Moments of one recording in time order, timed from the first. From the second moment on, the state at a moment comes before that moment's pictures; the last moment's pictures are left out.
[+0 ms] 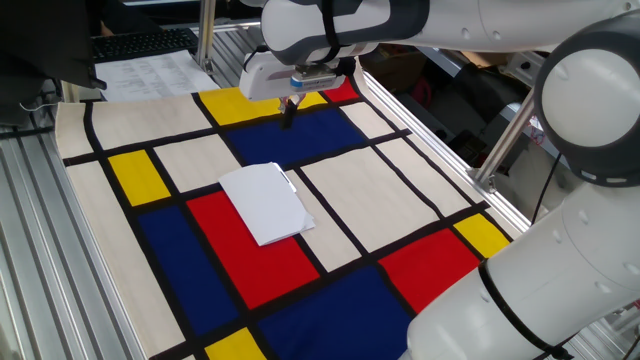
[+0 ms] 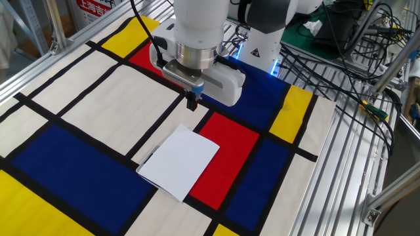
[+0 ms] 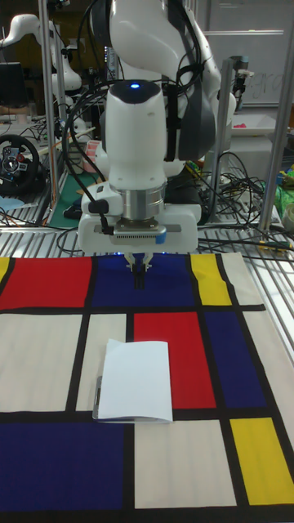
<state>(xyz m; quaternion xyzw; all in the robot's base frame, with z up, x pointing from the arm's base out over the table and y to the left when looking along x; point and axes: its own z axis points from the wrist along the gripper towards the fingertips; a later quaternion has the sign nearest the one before) 0.499 0.000 0.299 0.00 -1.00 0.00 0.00</state>
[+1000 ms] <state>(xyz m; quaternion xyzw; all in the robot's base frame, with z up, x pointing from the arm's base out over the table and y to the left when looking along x) 0.499 0.000 0.297 0.10 -0.99 -0.01 0.03</state>
